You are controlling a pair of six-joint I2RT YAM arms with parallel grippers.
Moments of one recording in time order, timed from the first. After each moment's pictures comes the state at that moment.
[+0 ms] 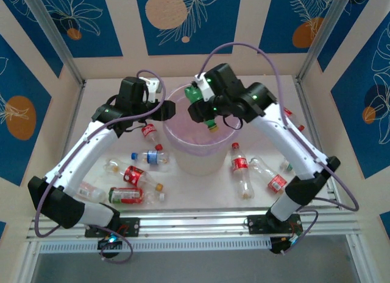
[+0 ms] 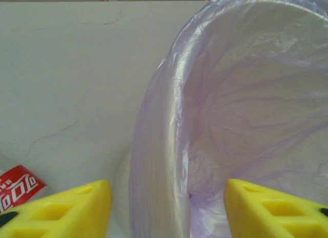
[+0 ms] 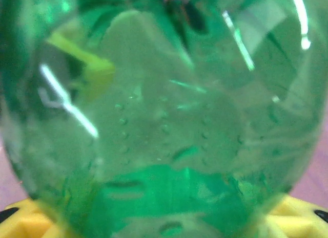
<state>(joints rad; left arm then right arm) -0.48 1.38 1.41 -0.68 0.21 -0.32 0.76 1.64 1.97 -1.19 0.01 0.14</state>
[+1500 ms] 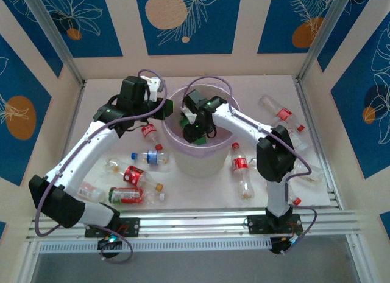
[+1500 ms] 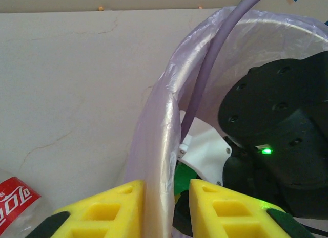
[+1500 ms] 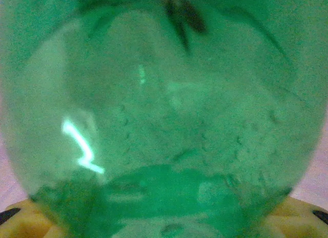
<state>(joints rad) -0.49 1.38 1.41 -0.64 0.20 -0.32 0.70 1.96 1.69 -0.99 -0.08 0.11</state>
